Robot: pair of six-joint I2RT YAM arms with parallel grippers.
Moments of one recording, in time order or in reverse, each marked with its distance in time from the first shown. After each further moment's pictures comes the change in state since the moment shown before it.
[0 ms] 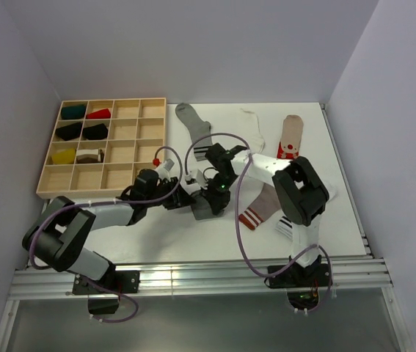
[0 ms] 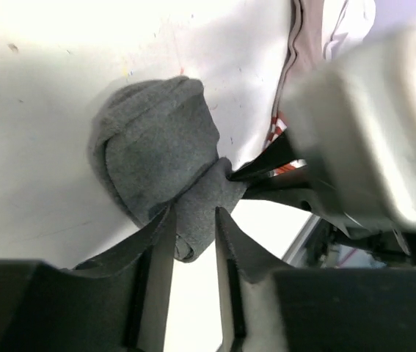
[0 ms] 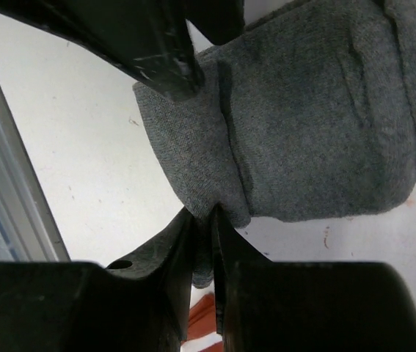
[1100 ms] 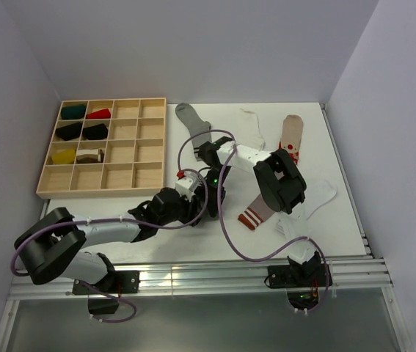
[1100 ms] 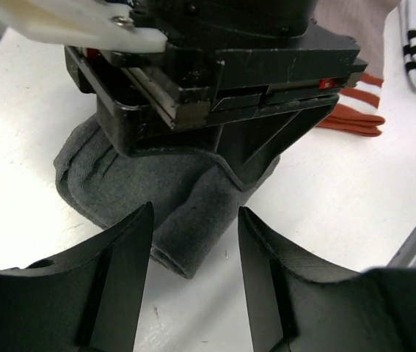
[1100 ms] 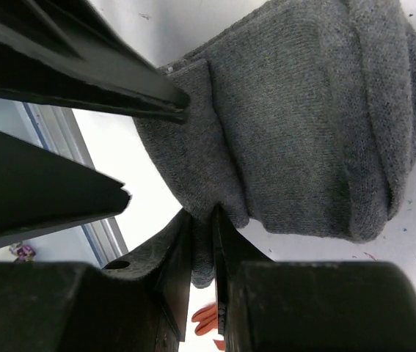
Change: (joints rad) left arm -0.341 -0.137 -0.041 -0.044 -0.456 0.405; right arm -0.003 0.261 0.316 -0.350 -0.087 -0.033
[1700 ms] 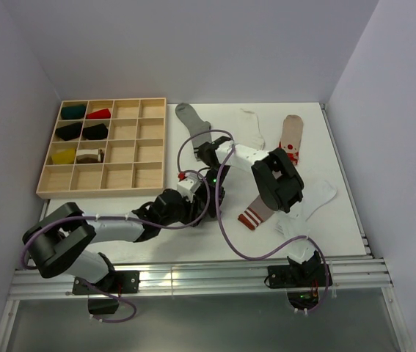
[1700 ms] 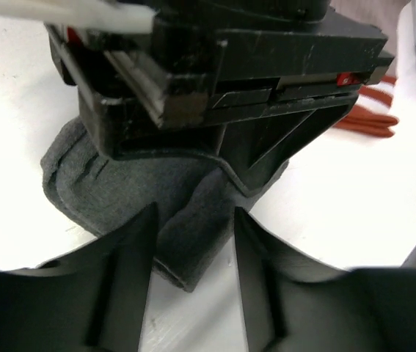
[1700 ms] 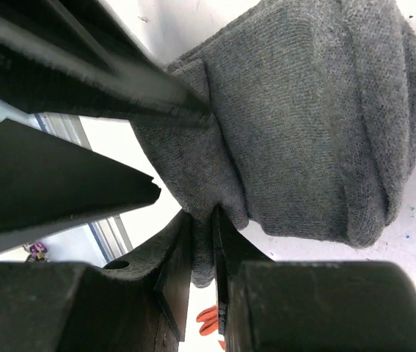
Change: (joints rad) left arm -0.005 0.084 0.006 0.046 -0.003 -0.006; right arm 0.000 0.033 0.033 -0.032 -0.008 0.009
